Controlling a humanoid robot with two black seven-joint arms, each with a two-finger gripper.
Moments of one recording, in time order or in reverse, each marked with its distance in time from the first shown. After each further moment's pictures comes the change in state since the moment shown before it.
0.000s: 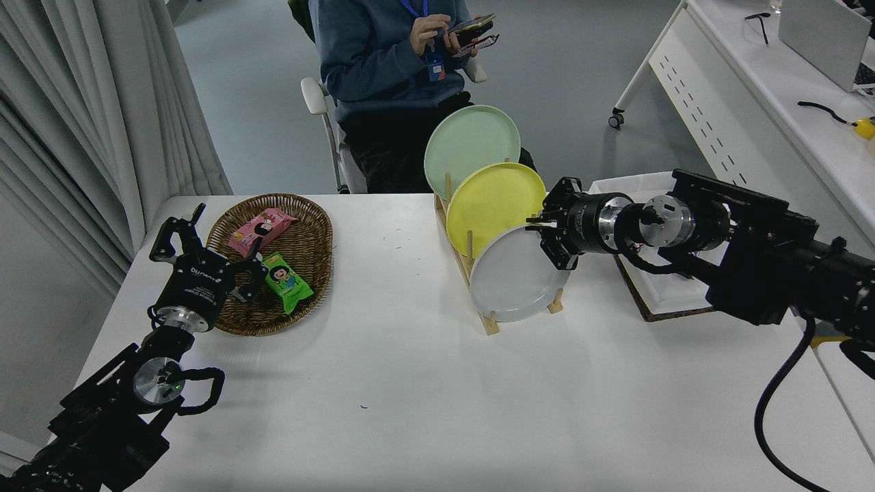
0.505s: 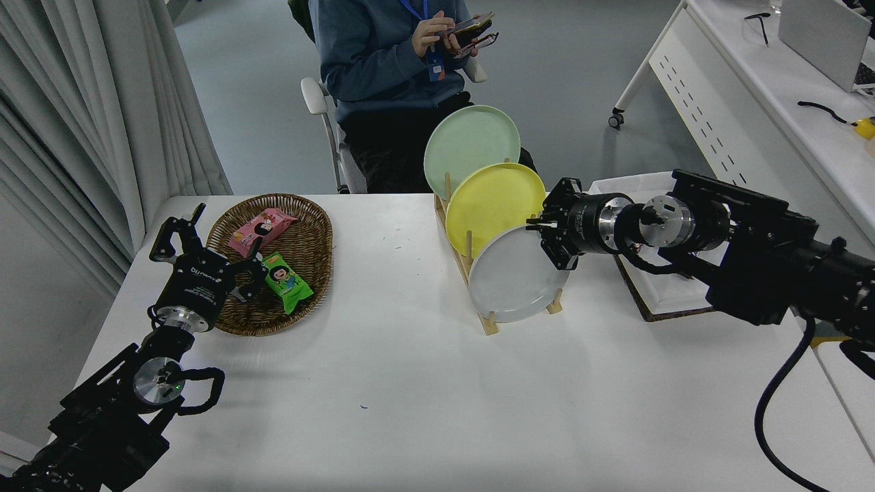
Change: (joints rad) left arm 0.000 0.000 0.000 0.000 0.000 0.000 0.000; right arm 0.000 -0.001 0.001 0.000 -0.003 0.006 -0.012
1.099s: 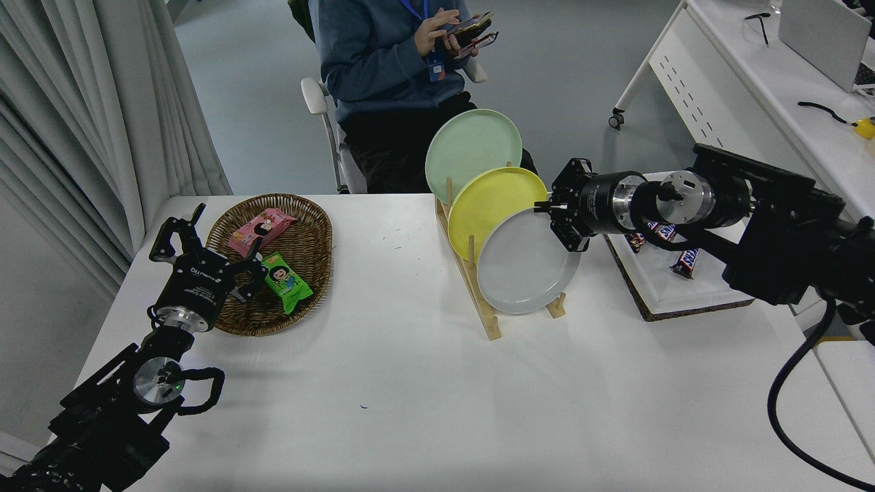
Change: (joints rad) left arm 0.000 0.000 0.000 0.000 0.000 0.000 0.000; right arm 0.082 -0.060 0.030 0.008 -0.001 0.029 -0.063
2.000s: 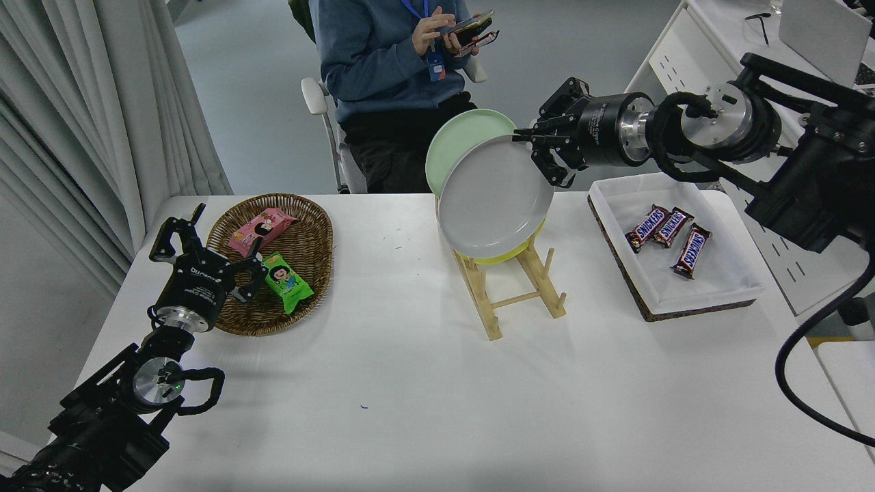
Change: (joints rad) left arm 0.000 0.000 0.000 0.000 0.000 0.000 0.000; right arm 0.110 -0.030 0.131 0.127 0.186 -0.091 -0.060
